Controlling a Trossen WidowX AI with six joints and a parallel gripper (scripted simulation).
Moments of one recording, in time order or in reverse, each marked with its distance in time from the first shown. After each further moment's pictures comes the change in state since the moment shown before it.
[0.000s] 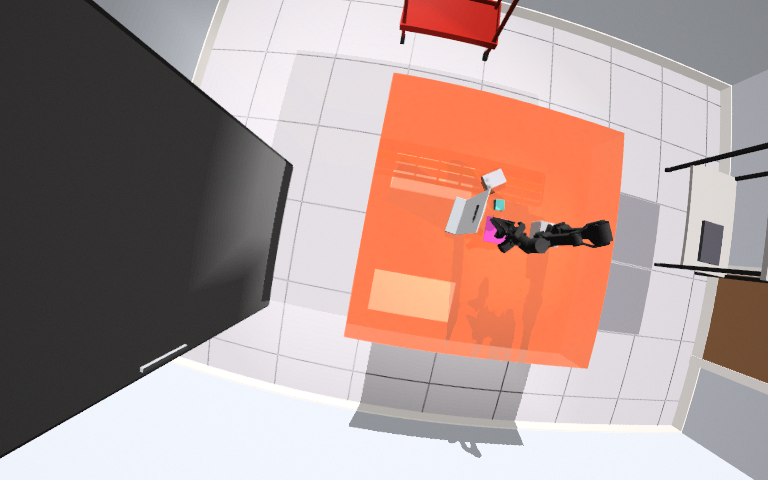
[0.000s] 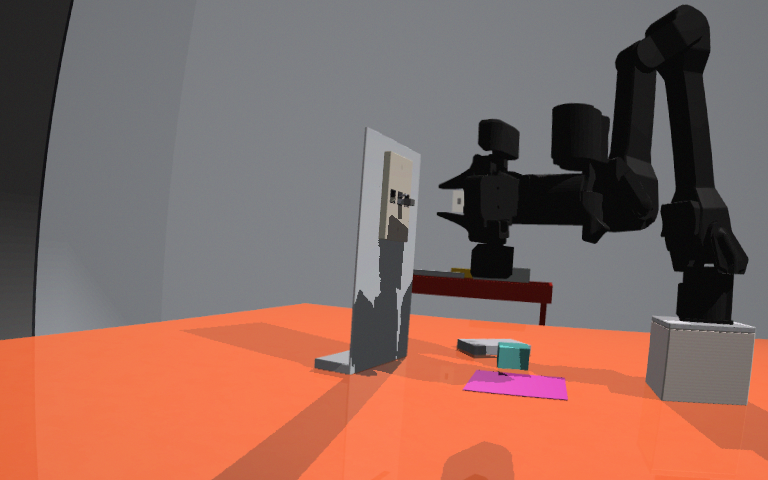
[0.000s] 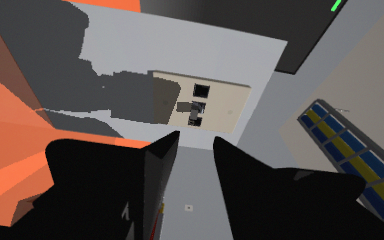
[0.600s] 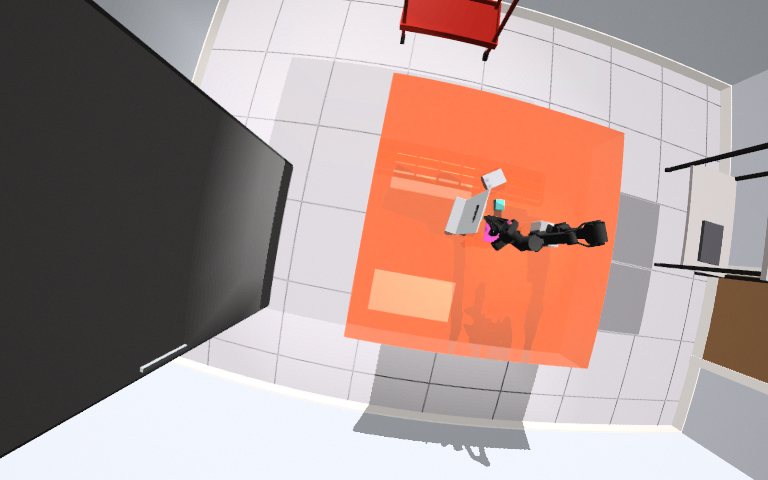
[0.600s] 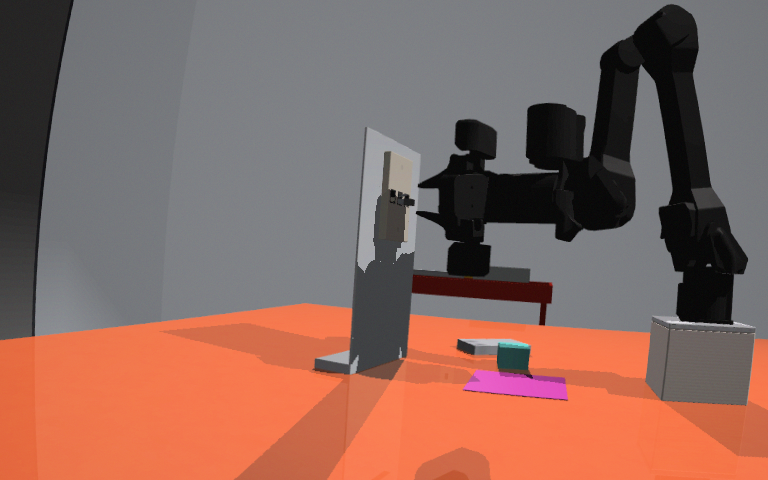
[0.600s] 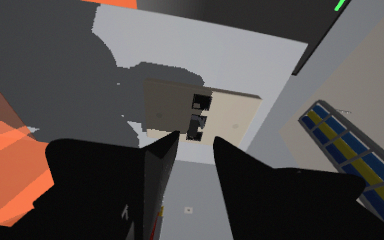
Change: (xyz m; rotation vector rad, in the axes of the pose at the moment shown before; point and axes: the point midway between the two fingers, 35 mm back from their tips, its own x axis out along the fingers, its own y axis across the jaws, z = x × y) arm 0.028 -0.001 0.008 0.000 0.000 -0.003
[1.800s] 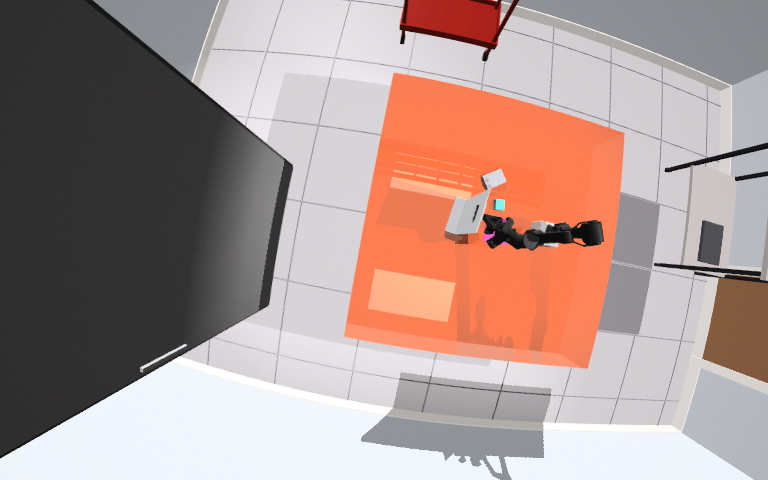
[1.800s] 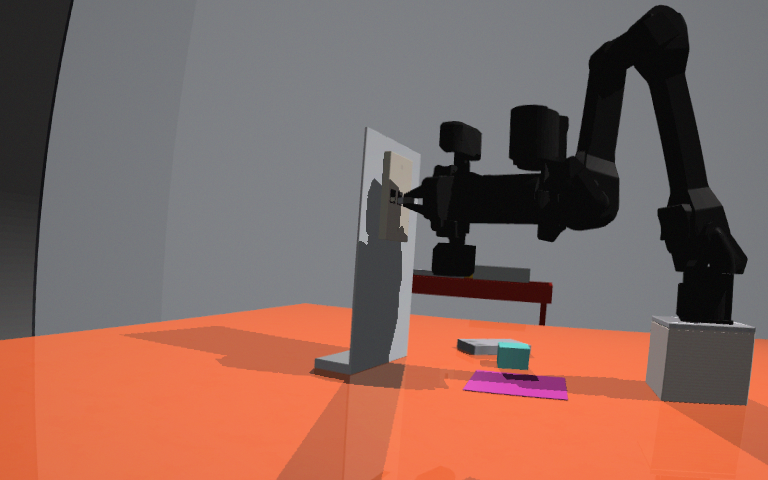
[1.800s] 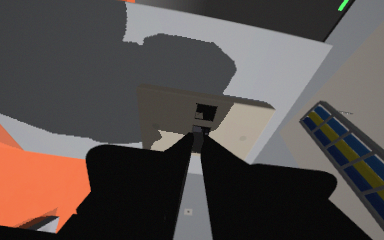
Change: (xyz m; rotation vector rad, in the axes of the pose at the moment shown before) arm 0.019 0.001 0.004 -0.003 0.000 0.000
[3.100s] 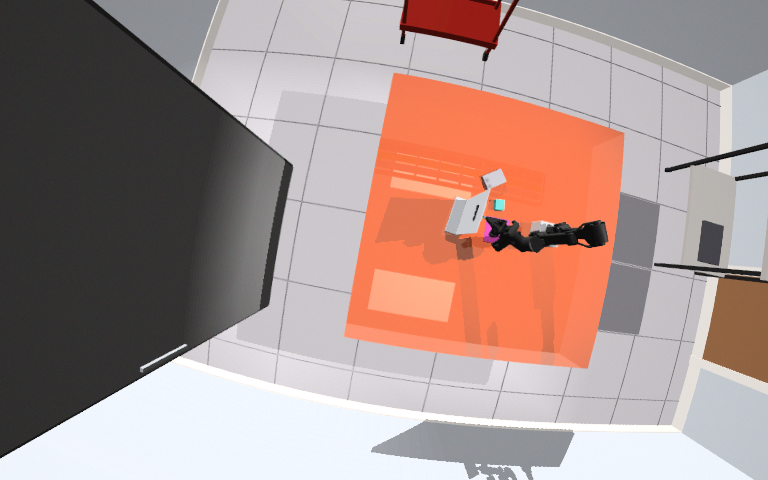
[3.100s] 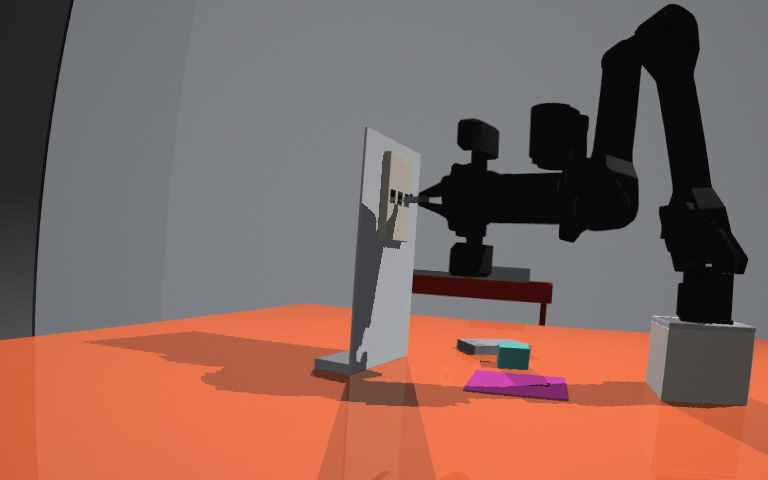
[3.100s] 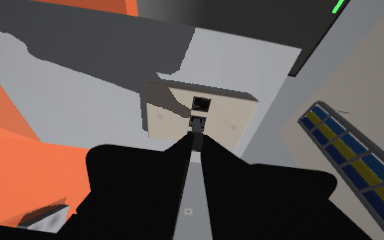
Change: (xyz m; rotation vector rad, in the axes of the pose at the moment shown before) arm -0.024 -0.001 -0.002 0.004 -0.010 -0.001
